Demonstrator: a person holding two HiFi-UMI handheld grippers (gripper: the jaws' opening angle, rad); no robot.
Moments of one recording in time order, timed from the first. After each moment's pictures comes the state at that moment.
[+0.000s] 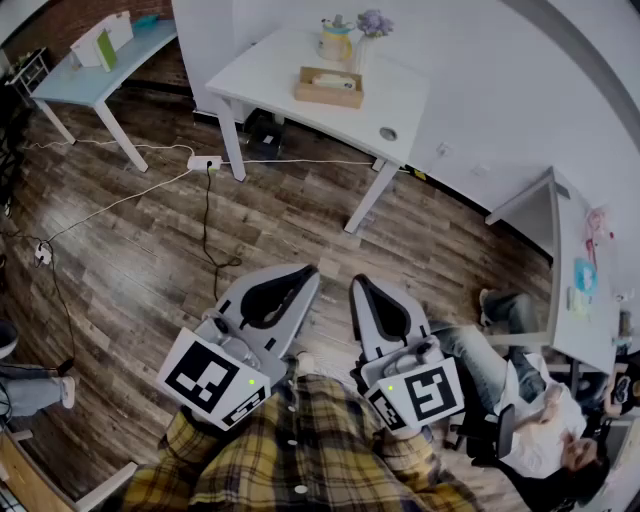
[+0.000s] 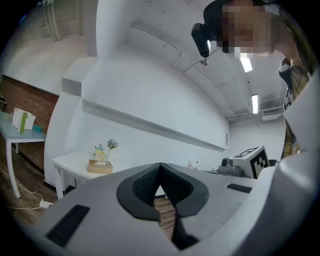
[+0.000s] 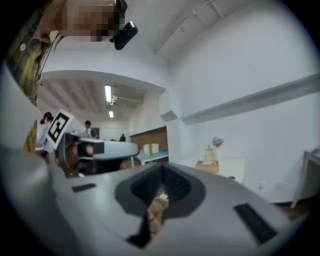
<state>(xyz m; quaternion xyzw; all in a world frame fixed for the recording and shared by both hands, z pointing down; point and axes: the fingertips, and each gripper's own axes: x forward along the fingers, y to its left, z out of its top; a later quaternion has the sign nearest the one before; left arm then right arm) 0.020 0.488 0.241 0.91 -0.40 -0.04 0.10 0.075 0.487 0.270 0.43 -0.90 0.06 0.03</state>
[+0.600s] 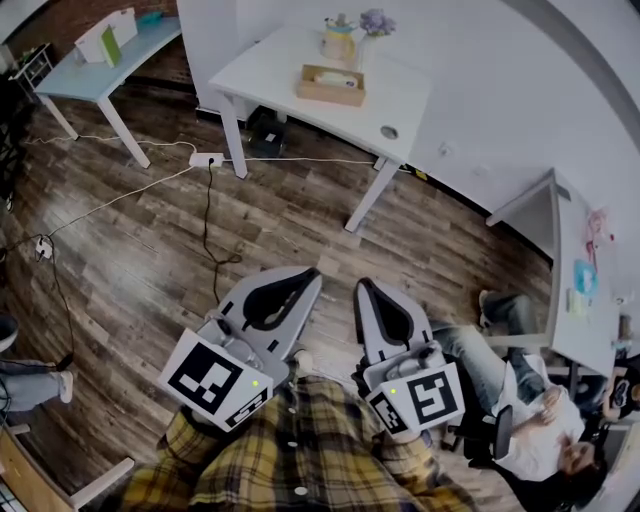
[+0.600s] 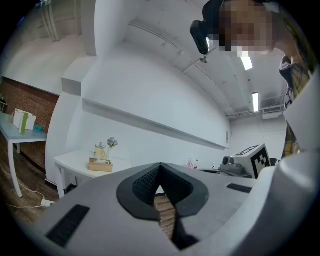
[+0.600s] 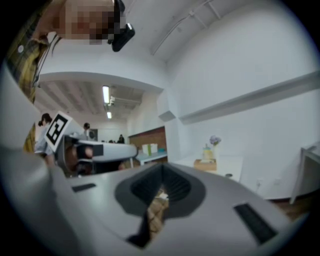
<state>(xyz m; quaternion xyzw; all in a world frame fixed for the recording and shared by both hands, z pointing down) 0.027 0.497 0.245 0.91 -0.40 -0.03 0.10 0.086 0.497 0.273 0.44 -0.89 0.07 0.02</state>
